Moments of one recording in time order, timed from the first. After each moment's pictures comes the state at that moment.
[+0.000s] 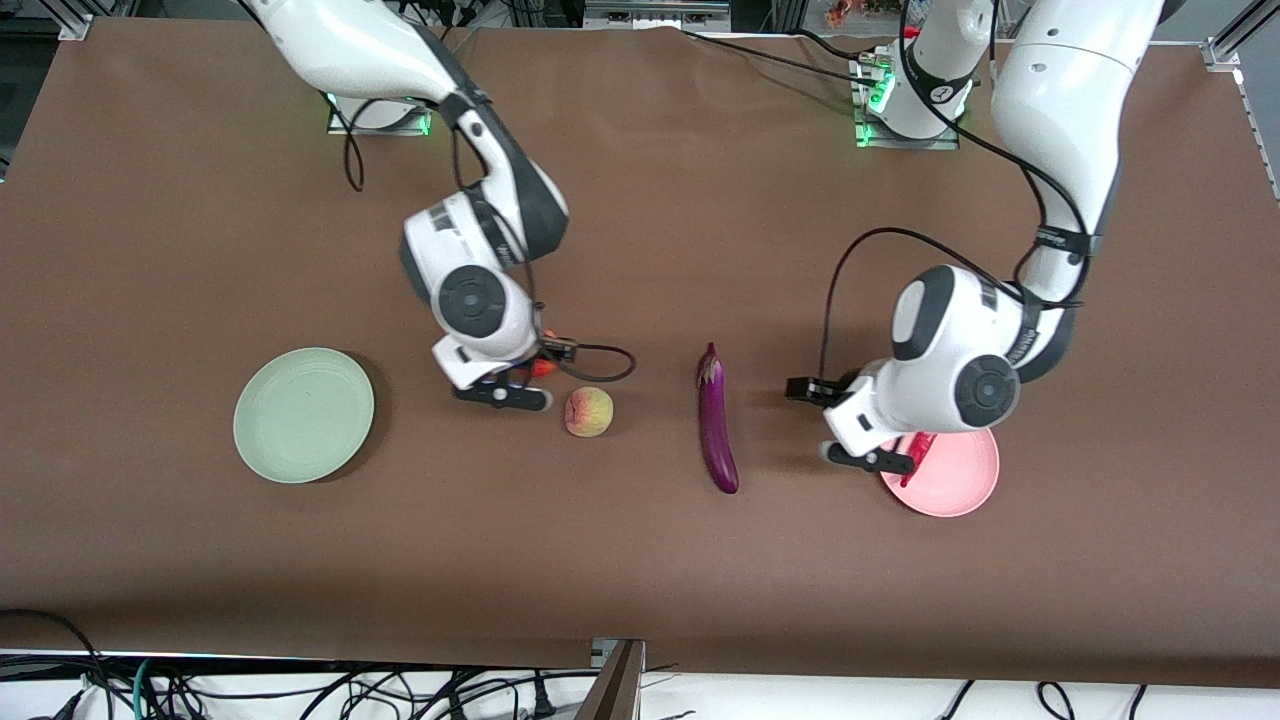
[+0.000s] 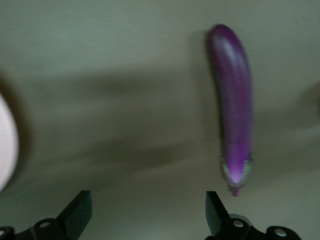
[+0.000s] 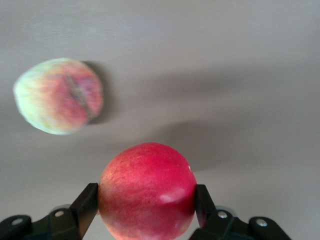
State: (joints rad) left arm -0.18 0.67 -0.18 -1.49 -0.21 2.00 -0.10; right arm 0.54 0.61 -0.03 -1.48 0.10 1.90 0.58
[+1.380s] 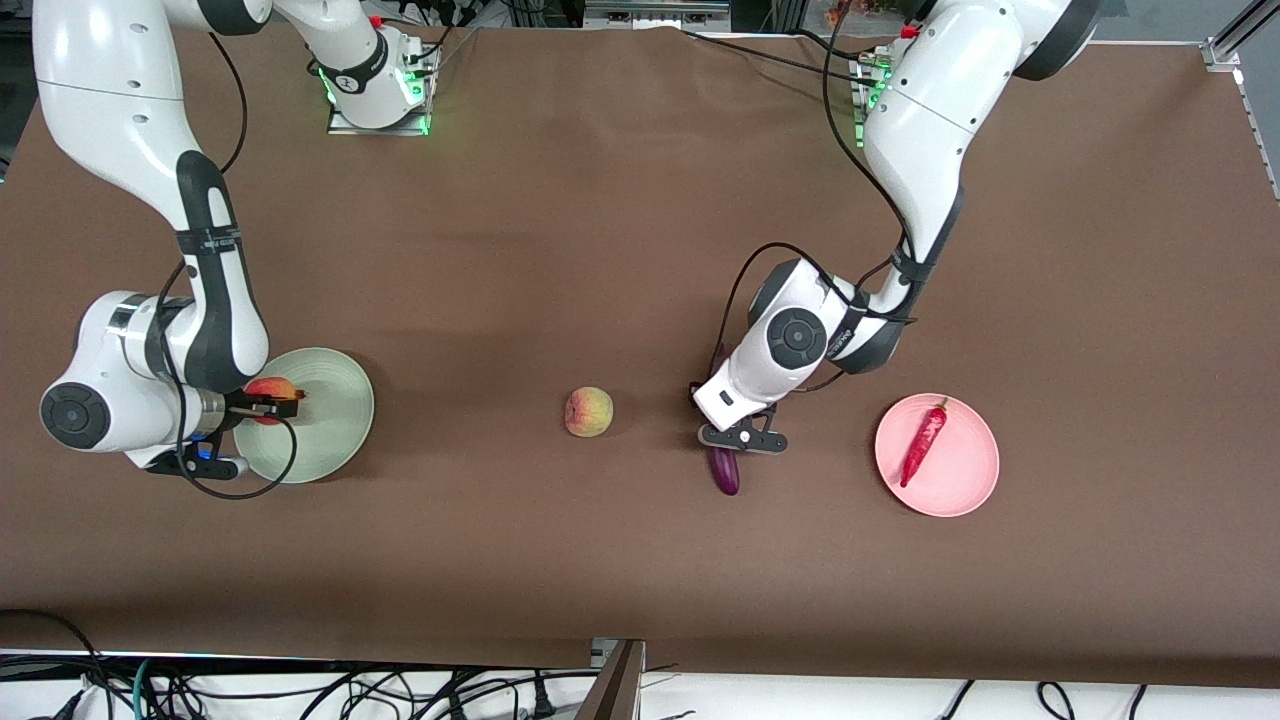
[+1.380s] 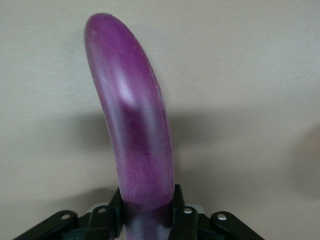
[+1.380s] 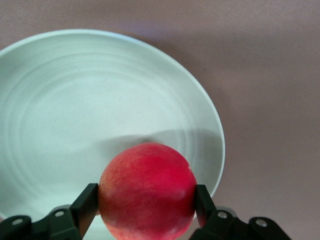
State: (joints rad) left arm -0.39 0.82 -0.15 -1.51 -0.05 2.37 -0.38; right arm 0.13 0.73 -0.25 -1.52 0.10 1.97 -0.03
